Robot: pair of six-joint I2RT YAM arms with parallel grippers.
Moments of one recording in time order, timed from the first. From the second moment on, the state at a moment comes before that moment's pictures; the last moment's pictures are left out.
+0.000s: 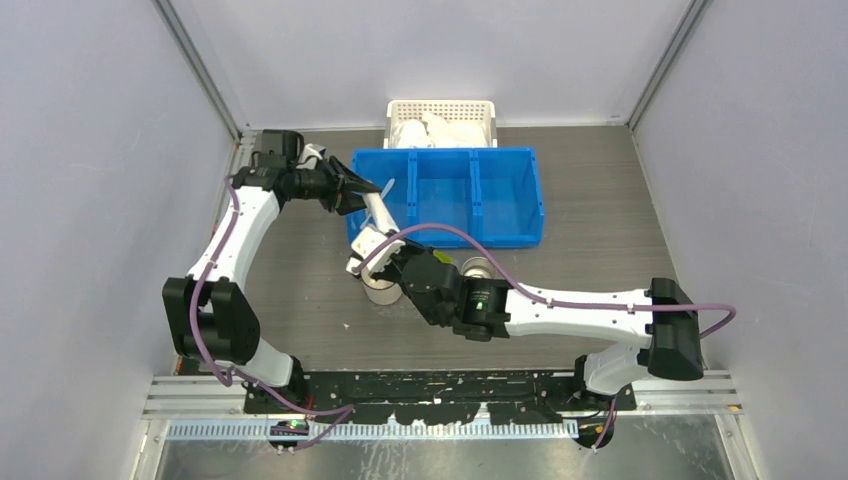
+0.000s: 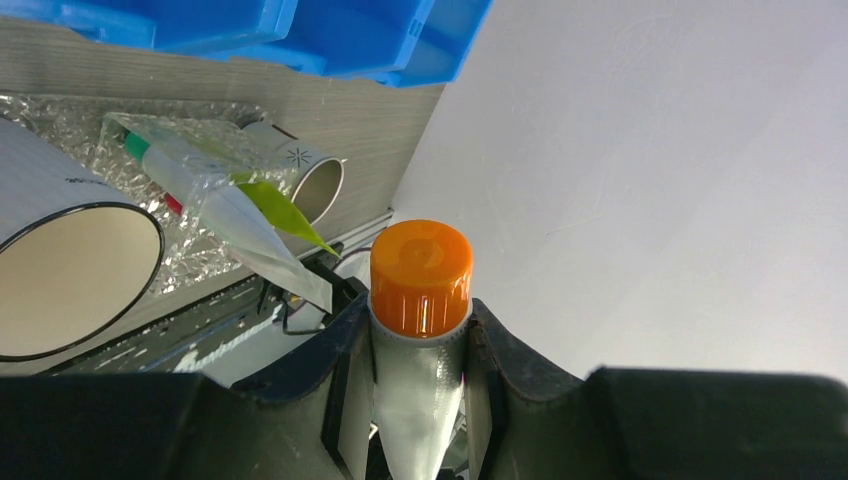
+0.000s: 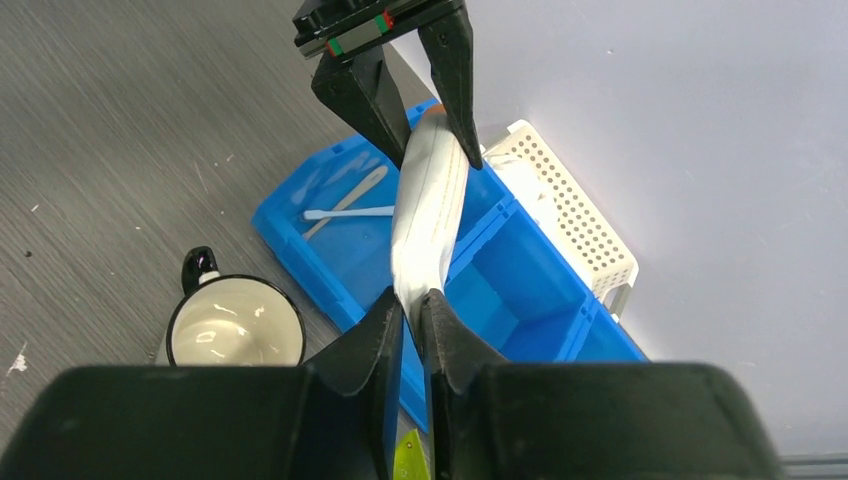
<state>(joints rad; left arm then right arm) -0.10 1.52 1.37 -0.70 0.86 -1.07 1.33 1.46 1.17 0.15 0.74 -0.48</state>
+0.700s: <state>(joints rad) -0.09 1.52 1.33 -0.64 0.87 -1.08 1.29 1.53 1.21 0.16 0.72 -0.44</state>
